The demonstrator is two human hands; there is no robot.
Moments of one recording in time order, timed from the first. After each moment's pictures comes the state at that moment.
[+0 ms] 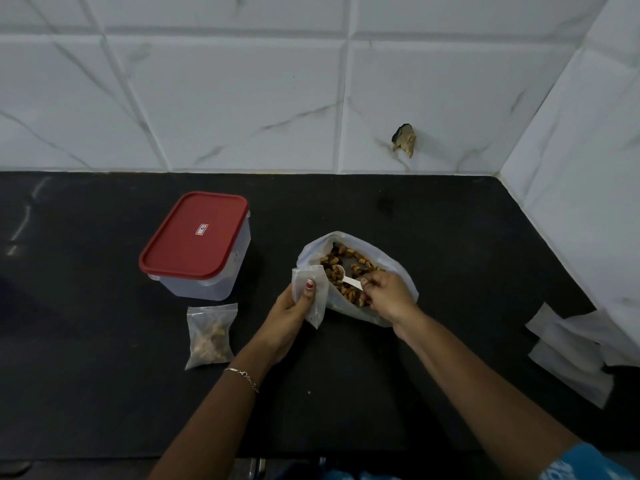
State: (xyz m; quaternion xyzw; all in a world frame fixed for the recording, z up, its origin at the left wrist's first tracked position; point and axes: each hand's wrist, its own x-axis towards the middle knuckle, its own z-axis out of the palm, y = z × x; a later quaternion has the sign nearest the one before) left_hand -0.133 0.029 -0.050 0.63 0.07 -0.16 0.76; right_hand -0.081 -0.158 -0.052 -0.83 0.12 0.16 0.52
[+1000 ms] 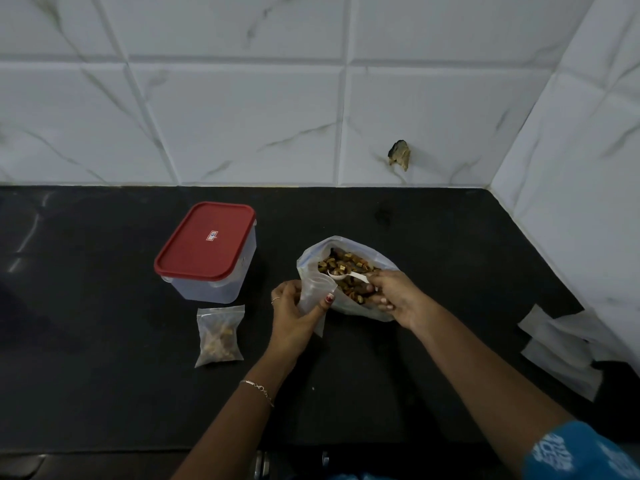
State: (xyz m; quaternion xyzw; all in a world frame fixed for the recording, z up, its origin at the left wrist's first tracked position) left_hand -0.151 0.019 -0.045 0.74 0.09 0.00 0.66; right_hand -0.083 -0.166 -0.021 -0.68 0.18 0.23 0.67
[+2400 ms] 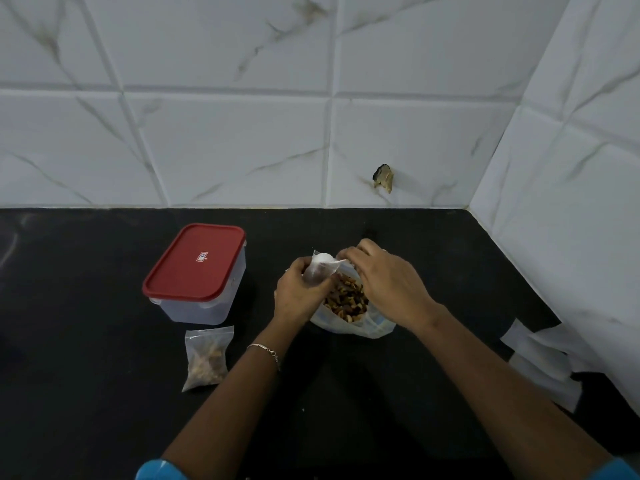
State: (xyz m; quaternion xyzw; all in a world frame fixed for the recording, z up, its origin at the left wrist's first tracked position) left_hand -0.094 0.002 -0.006 0.83 0.04 0.06 0.55; right_hand -0.098 -0.167 0.046 -0.95 -0.25 -0.16 0.11
